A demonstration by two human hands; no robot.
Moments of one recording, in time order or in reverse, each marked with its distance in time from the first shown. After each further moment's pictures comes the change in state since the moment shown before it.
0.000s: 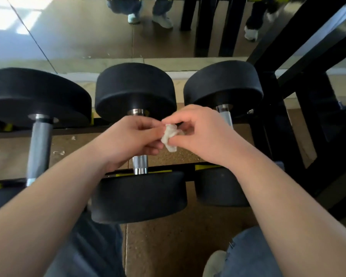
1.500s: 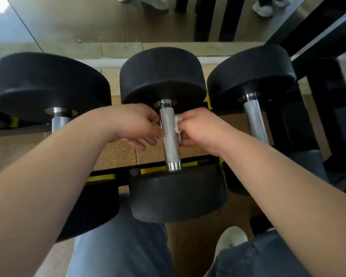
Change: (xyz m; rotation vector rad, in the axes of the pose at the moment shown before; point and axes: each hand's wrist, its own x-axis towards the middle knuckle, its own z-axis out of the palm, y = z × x) left_hand 0.039 -0.001 -0.084 0.589 -0.233 -0.218; right_hand 0.061 -0.018 0.080 0.496 -0.023 0.651
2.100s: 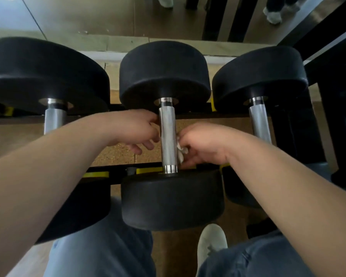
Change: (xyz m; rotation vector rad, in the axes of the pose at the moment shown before) left_hand 0.020 -0.006 0.015 0.009 0.051 -0.092; right_hand 0.003 0.005 -0.008 -0.054 -0.269 0.236
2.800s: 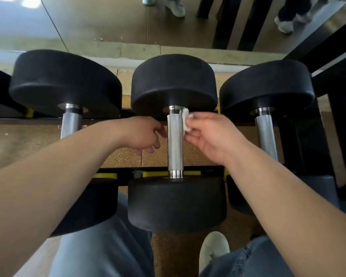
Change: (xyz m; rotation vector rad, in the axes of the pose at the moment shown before) left_hand 0.004 -0.014 -0.006 0.237 -0.002 0.037; right_hand 0.000 -0.006 0.001 0.500 0.139 -0.284
